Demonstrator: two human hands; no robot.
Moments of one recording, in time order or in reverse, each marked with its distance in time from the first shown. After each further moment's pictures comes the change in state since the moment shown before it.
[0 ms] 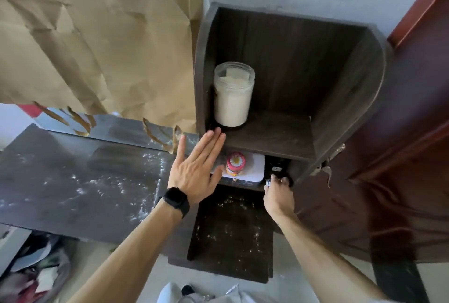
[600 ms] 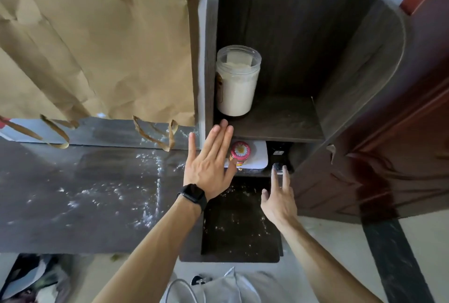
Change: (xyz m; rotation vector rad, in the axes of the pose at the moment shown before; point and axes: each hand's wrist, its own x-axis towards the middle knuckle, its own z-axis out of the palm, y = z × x) left_hand 0.002 -0.003 0.032 -0.153 0.089 0.025; right_hand -0.054 -0.012 0.039 0.085 0.080 0.072
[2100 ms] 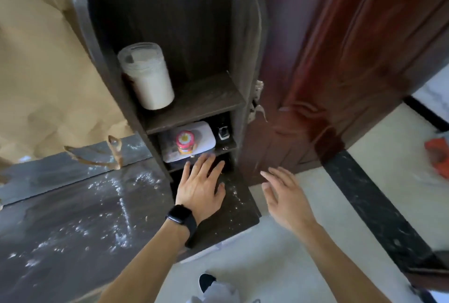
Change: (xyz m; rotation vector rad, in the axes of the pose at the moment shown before) left_hand -0.056 0.071 -0.015 -0.210 -0.403 0.279; right_hand -0.138 0.060 -0.091 0.124 0.125 0.004
